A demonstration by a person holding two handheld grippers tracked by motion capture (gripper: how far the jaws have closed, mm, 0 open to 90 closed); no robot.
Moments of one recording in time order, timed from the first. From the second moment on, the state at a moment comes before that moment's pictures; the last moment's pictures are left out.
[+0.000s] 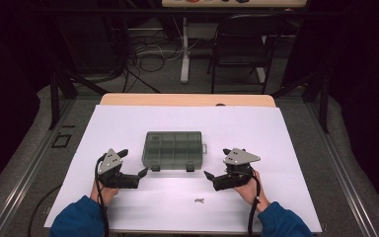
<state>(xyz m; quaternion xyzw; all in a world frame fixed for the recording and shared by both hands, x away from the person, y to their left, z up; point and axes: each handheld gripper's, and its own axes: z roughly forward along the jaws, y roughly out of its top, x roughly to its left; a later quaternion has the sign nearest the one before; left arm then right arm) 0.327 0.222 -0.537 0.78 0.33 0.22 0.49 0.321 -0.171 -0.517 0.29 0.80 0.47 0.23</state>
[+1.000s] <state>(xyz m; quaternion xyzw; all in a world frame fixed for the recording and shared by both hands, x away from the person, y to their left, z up) 0.349 0.223 -0.549 0.80 0.32 0.19 0.46 0.347 -0.153 -0.526 0.28 0.82 0.45 0.20</state>
